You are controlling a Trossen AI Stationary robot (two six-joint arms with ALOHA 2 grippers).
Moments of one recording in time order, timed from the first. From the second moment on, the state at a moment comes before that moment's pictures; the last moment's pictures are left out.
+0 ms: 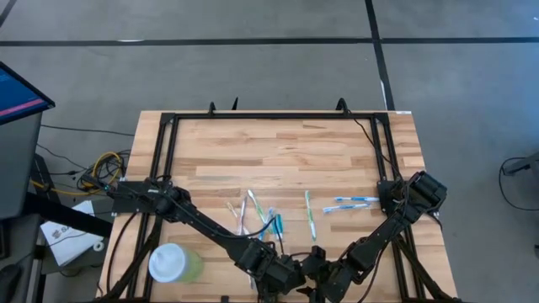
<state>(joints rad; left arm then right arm) -0.54 2.32 2.13 -1.01 0.03 -0.61 0.82 1.92 1.11 -0.02 0.40 0.94</state>
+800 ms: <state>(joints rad) -0.53 2.33 2.13 -1.01 0.02 -0.63 0.82 1.92 1.11 -0.01 0.40 0.93</state>
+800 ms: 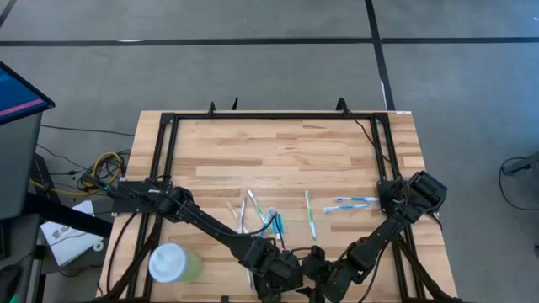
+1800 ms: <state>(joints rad) -0.57 2.28 2.13 -0.99 0.02 -0.68 0.83 1.92 1.11 -0.04 0.41 0.92</state>
